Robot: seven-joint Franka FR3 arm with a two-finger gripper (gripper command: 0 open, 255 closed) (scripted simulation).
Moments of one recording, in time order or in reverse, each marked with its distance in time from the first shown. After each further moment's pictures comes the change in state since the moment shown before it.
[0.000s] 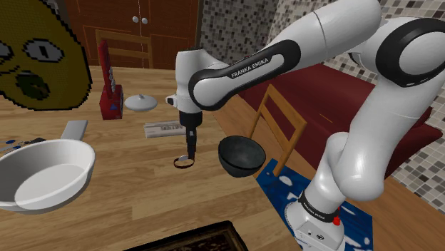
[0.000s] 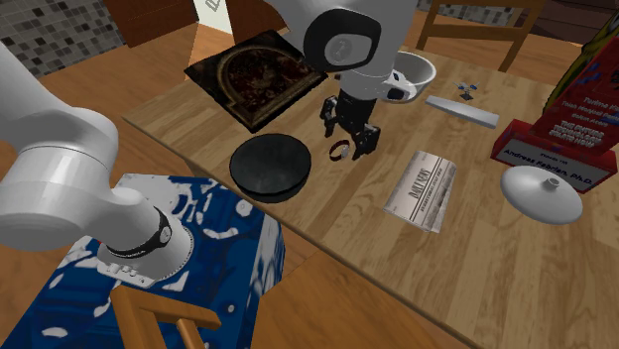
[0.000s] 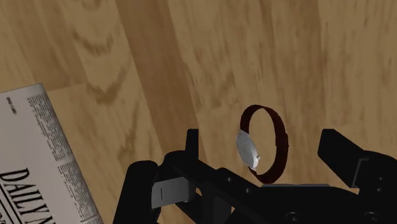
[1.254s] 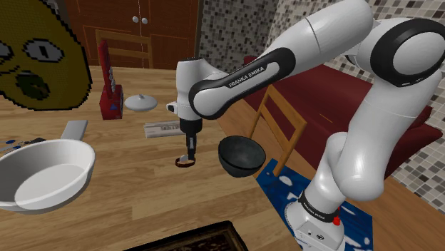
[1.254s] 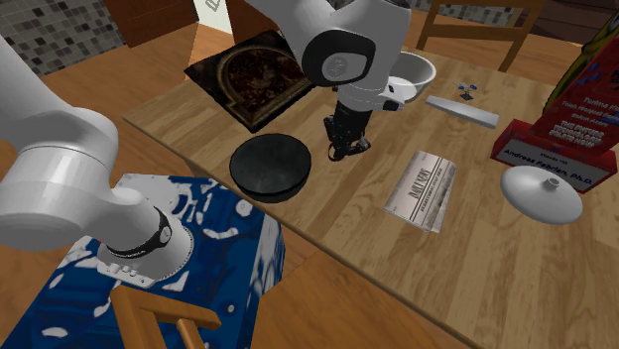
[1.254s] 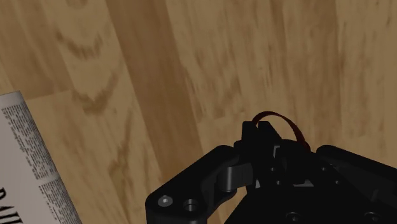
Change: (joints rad) arm 0.001 0.027 0.001 -0.036 -0.001 0.063 -0.003
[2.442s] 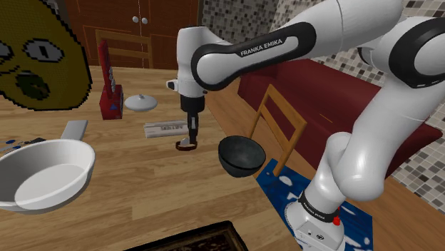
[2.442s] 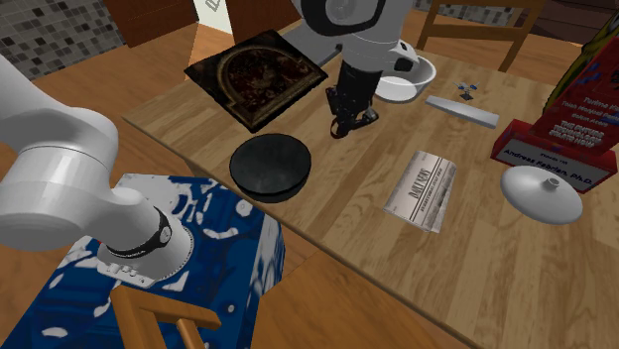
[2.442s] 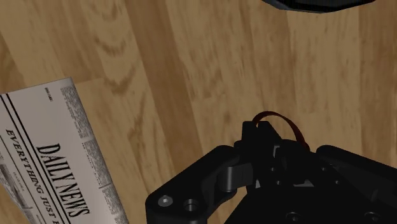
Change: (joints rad) arm -0.002 -0.094 -0.002 0.105 0.003 -0.198 0.005
